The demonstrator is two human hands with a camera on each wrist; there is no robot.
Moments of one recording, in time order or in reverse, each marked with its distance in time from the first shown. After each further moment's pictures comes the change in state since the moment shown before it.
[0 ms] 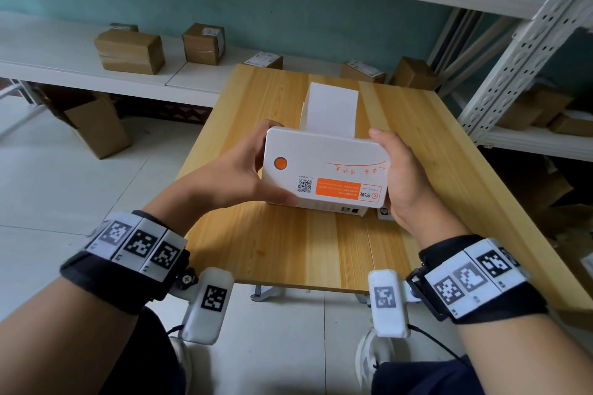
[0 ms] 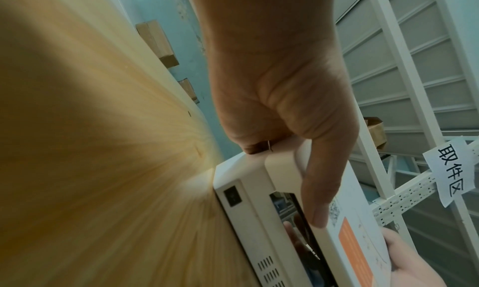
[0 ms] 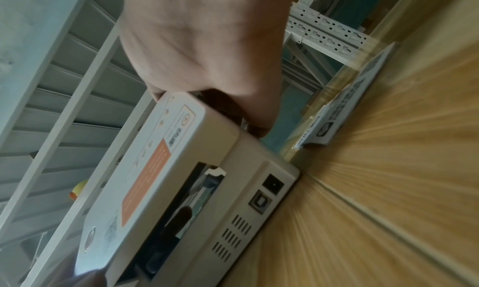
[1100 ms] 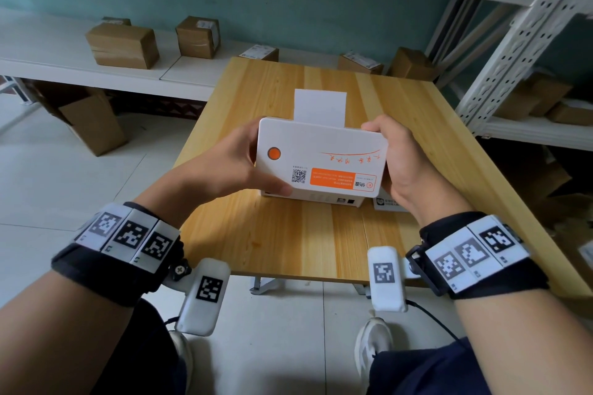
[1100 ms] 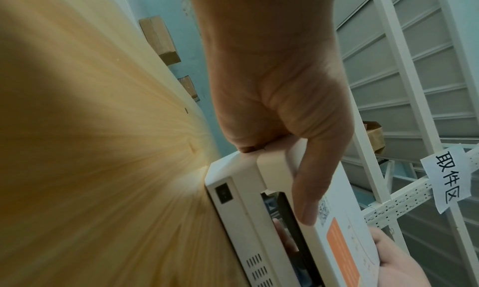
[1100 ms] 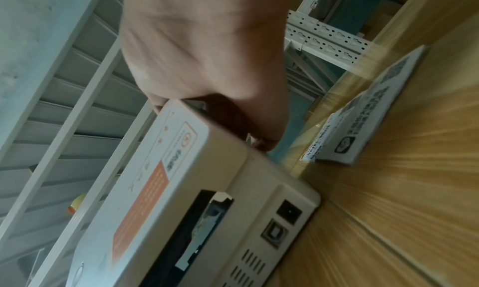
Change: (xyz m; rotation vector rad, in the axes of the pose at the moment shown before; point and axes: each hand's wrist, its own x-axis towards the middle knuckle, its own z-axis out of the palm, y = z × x) left_hand 0.001 0.001 0.002 -0.015 0.003 -0.058; right_hand 0.011 -0.003 -0.008 -0.075 -0.061 0.012
